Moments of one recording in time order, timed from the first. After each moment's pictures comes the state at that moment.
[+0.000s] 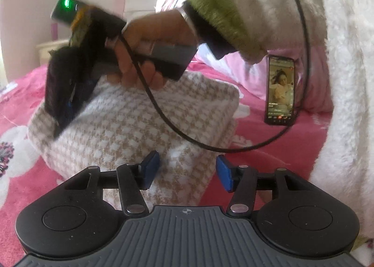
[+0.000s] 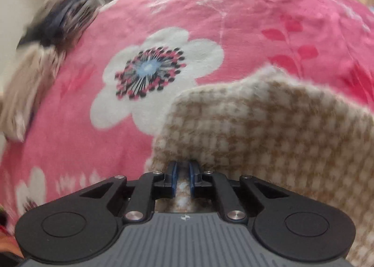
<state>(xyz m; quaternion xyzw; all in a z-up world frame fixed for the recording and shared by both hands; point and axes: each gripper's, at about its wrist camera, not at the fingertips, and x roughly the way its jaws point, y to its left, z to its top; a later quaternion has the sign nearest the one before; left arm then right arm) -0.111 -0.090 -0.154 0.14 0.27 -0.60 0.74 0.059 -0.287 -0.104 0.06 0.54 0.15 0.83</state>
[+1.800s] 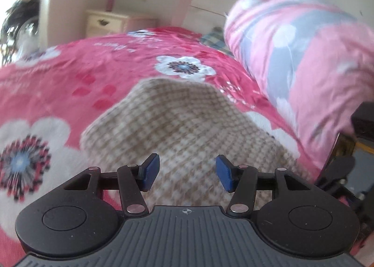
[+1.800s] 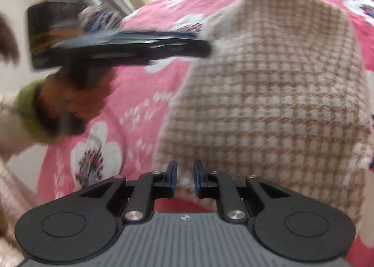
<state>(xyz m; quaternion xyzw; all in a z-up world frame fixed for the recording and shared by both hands) 0.019 -0.126 -0.122 0.07 0.33 -0.50 0.79 -0.124 -0.299 -0.097 0.15 0.52 0.18 0.82</state>
